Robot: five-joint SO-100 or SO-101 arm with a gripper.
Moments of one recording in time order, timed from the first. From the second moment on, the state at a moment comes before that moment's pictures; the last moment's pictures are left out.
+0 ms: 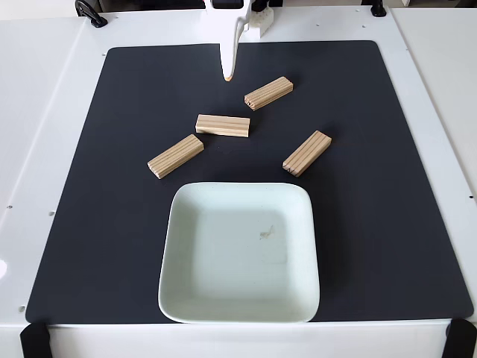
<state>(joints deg) -6.2 192.9 181.2 44.2 3.5</state>
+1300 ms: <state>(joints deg) -23.5 167.5 145.5 65.1 3.5</state>
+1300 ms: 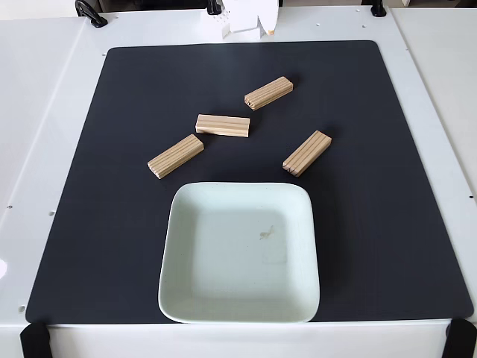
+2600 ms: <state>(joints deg) -27.9 70.9 55.5 85.5 -29.4</state>
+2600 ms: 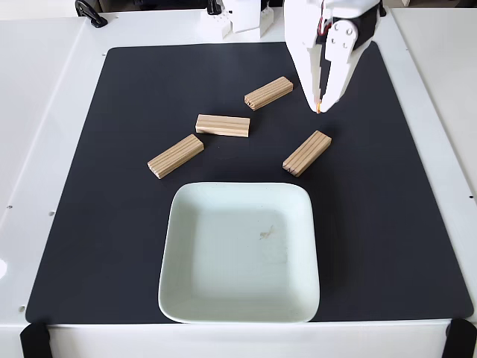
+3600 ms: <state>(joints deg) -26.0 68.3 75.1 69.6 -36.5</state>
